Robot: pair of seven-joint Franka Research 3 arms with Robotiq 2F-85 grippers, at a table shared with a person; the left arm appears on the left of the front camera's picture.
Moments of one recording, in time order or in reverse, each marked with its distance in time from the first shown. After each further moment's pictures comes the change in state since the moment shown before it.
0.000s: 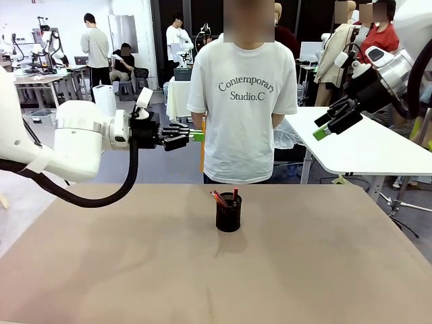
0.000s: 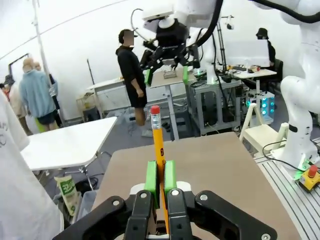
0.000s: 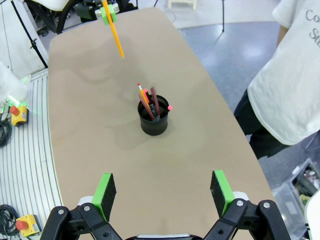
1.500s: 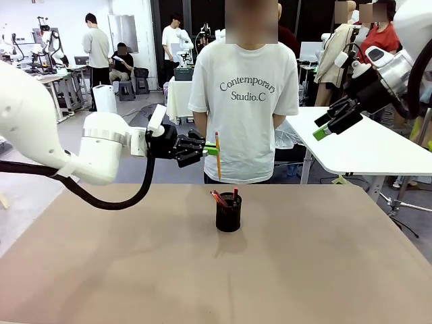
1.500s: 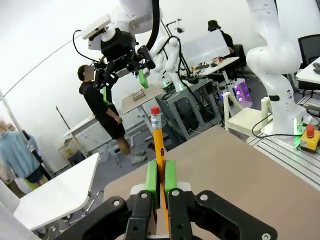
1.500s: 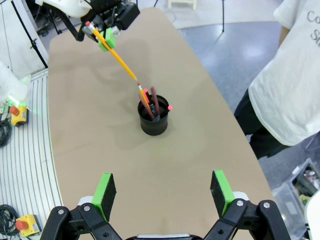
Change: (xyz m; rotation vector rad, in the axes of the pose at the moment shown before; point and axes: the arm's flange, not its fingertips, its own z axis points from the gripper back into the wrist) left arm -0.045 0.021 -0.045 -0.220 -0.101 -0.261; right arm 0.000 0.000 0.000 0.000 0.000 0.000
